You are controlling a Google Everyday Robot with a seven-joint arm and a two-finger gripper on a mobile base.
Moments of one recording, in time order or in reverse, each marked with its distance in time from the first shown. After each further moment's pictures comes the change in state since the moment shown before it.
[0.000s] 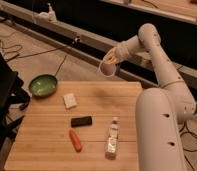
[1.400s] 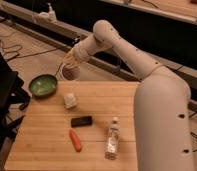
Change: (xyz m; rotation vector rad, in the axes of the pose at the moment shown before) arm -0.198 -0.009 0.141 -0.104 -0.134 -0.336
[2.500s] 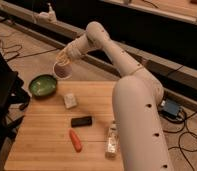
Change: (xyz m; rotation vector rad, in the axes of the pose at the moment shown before) arm 0.016 -0.024 0.033 0.029 -0.079 0.062
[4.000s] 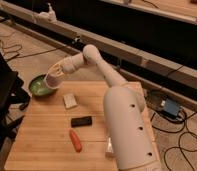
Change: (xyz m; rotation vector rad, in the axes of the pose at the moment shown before) arm 0.026 0.020 0.109 0.110 -0.234 0.093
